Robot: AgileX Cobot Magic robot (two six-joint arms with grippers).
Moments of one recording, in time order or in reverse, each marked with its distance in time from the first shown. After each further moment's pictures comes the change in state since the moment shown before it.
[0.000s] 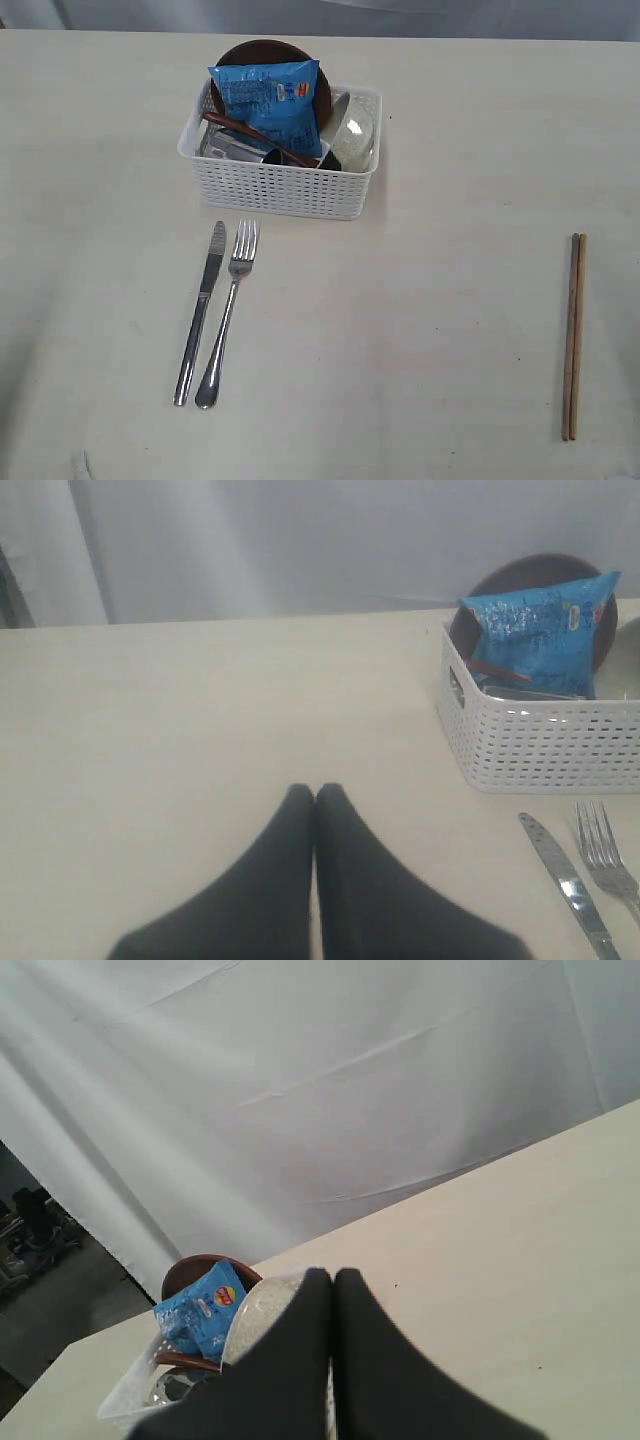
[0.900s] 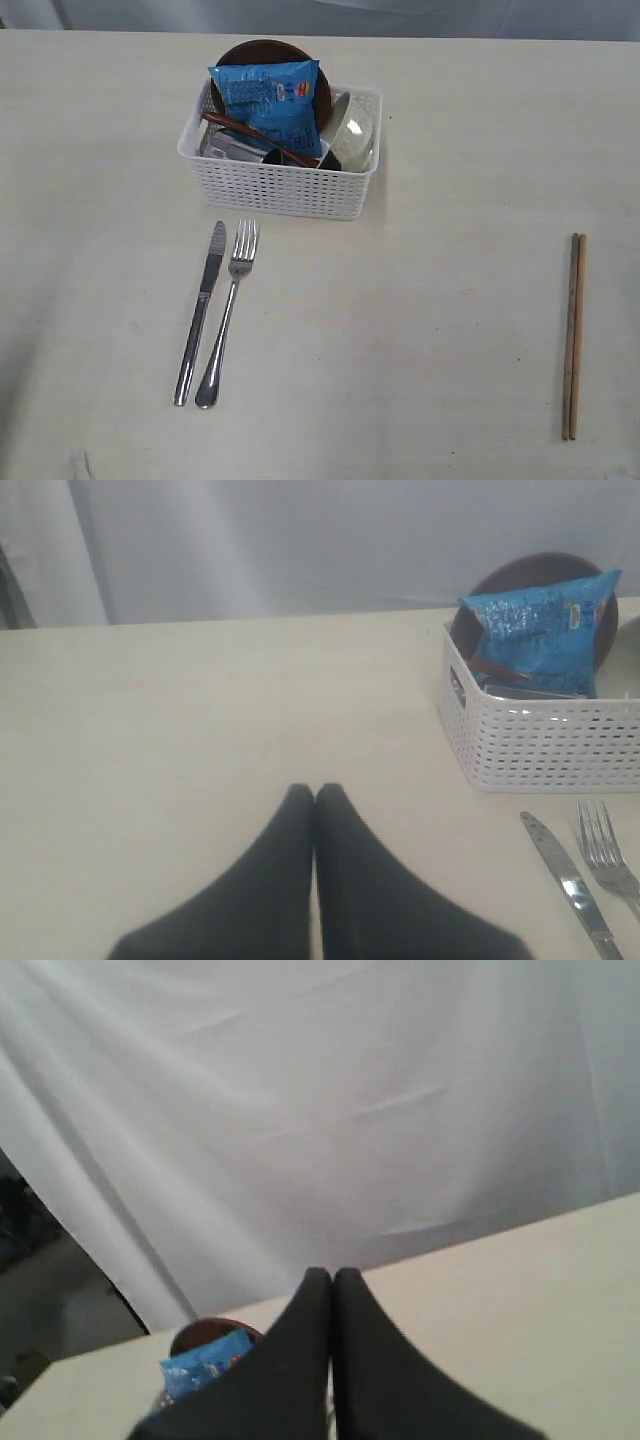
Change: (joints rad) left arm 0.000 0.000 0.000 0.002 0.000 0.000; right arm 0.000 0.273 -0.278 -0.093 0.007 0.006
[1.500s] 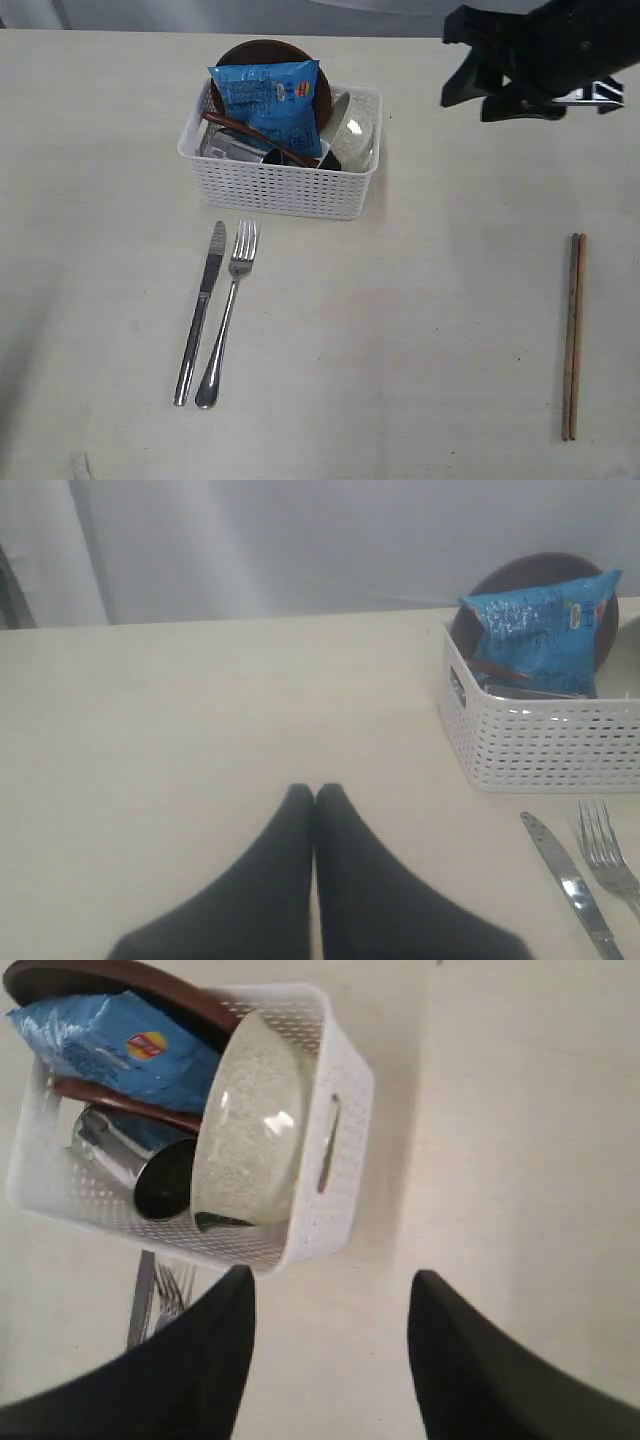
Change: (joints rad) left arm 0.000 0.000 0.000 0.000 0.000 0.000; right arm 0.000 1.246 -0.785 0.636 0.626 -0.675
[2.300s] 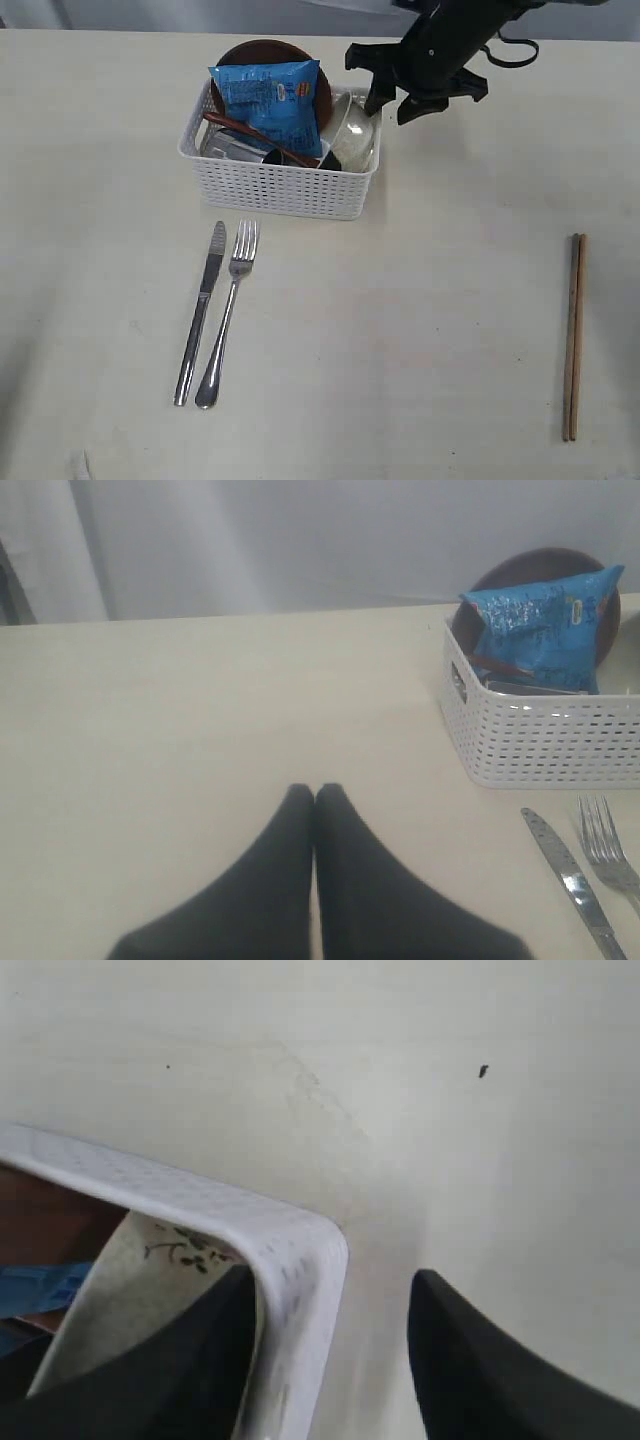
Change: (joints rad) left arm 0.000 0.000 0.000 0.000 0.007 0.000; right arm 0.087 0.635 -0.574 -0.158 0.066 0.093
